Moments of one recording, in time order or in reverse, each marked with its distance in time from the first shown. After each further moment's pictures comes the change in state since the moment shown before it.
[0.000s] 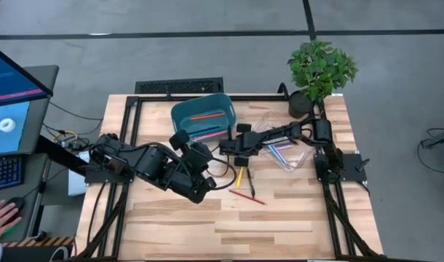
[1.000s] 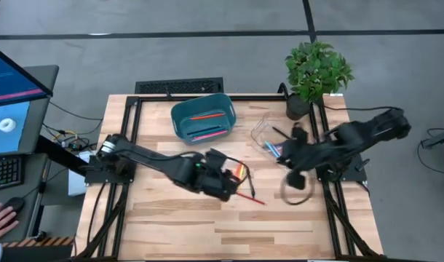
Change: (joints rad) left arm 0.087 0.032 -0.366 0.403 0.196 -0.520; right arm 0.479 -0.851 0.105 -0.538 -0.183 0.553
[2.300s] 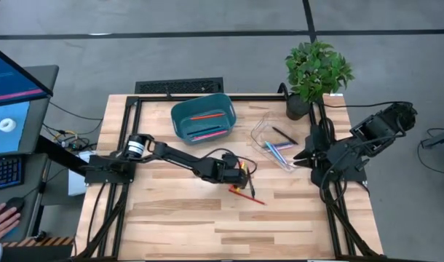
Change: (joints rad) left arm 0.194 0.227 -0.433 0.710 0.218 0.125; right arm 0.161 -0.181 -0.001 -0.067 0.053 0.164
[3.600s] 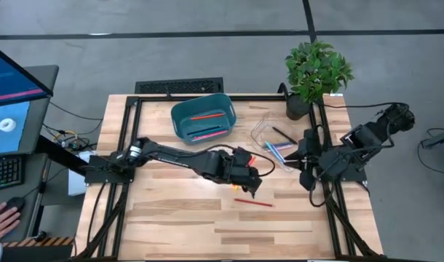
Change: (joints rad) left arm -0.069 0.038 0.673 -0.608 -0.039 0.115; right arm -0.002 -0.039 -0.194 0.216 0.121 0.018
